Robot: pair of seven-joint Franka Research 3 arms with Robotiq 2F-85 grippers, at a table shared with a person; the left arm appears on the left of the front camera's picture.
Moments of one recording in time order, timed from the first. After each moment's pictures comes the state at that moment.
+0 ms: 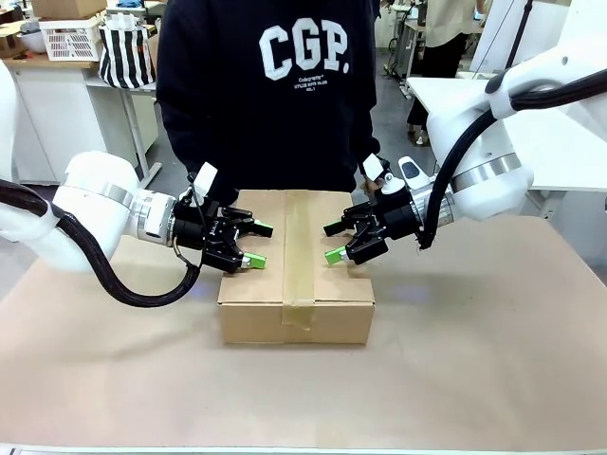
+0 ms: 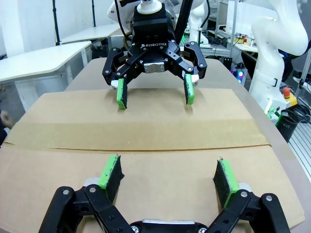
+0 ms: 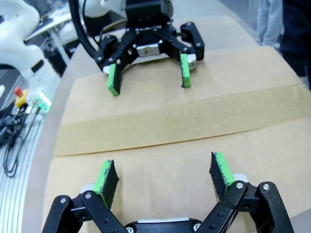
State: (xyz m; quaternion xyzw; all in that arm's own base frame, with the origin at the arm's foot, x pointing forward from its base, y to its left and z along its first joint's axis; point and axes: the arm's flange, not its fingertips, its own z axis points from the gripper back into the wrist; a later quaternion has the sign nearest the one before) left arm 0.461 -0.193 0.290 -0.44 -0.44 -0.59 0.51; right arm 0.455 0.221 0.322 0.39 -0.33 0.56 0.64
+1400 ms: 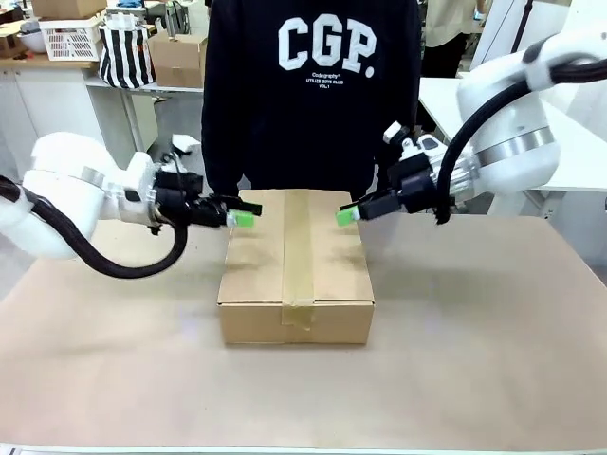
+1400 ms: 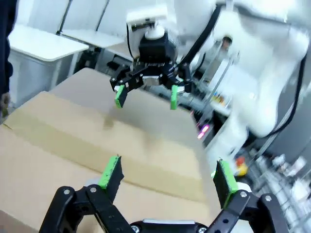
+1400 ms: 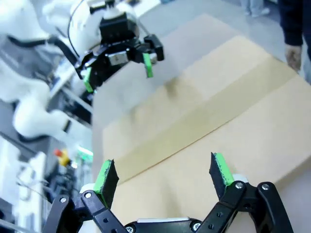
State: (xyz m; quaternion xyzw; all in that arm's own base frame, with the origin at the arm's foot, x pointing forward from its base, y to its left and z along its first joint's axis) left arm 0.463 -0.162 0.346 -0.60 -0.36 -0.42 0.57; right arm 0.468 0.184 0.381 0.49 -0.25 0.38 0.74
